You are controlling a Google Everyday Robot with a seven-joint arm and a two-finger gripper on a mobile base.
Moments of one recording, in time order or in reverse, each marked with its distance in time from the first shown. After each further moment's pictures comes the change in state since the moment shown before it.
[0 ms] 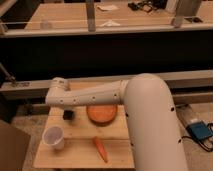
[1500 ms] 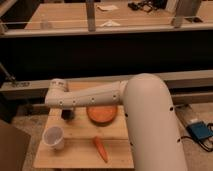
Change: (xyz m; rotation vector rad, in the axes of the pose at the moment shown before) arm 0.002 -0.022 0.001 0.073 0.028 -0.063
